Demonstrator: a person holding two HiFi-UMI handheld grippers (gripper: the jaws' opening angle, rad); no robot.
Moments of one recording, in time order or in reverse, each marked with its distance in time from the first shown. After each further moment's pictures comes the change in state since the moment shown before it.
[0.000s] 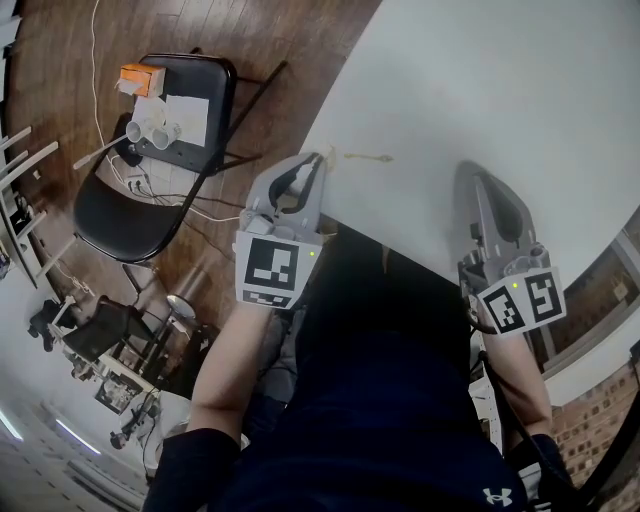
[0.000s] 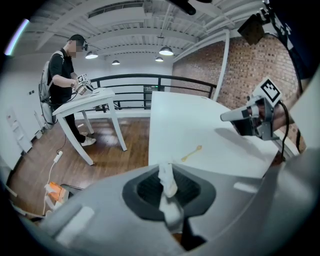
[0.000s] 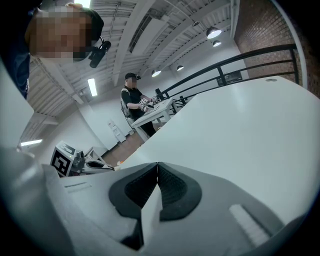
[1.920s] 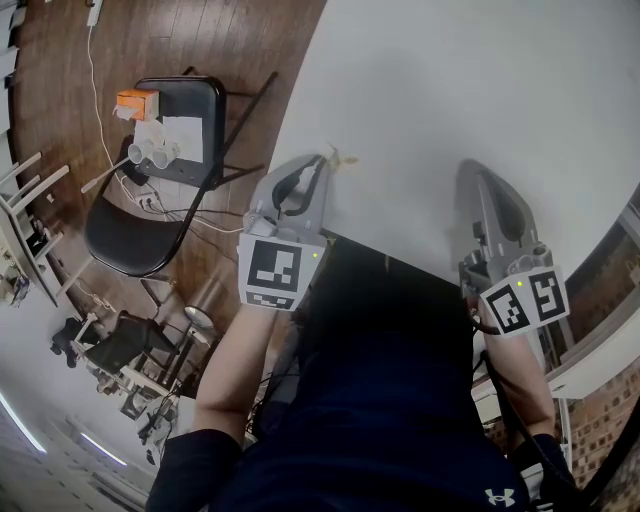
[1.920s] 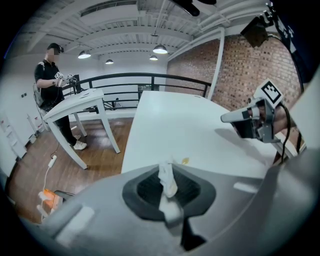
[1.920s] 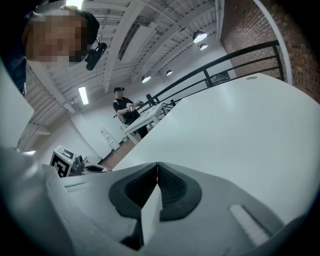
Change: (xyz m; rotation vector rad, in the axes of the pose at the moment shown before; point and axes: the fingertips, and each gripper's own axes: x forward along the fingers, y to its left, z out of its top) left arm 0.023 -0.039 0.022 0.042 0.013 -0.047; right arm -0.034 -0.040 0.000 0.097 -0.055 -0.065
